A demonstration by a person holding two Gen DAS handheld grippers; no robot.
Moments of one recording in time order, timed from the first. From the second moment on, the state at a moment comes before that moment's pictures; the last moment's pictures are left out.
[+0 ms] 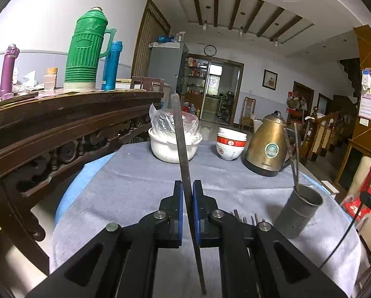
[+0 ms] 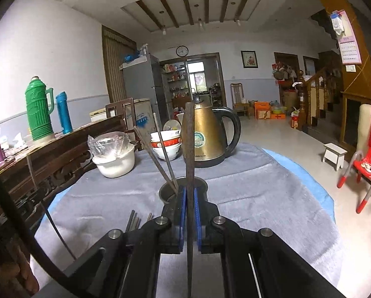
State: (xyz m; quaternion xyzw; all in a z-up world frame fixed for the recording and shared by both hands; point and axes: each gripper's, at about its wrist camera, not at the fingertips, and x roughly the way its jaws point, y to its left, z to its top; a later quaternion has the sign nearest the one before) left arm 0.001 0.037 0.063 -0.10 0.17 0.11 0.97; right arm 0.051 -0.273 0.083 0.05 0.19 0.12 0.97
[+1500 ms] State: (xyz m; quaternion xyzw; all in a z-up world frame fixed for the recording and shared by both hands) left arm 0.099 -0.028 0.172 -0.24 0.14 -0.08 0.96; right arm 0.090 -0.298 0.191 0.10 0.09 0.14 0.98
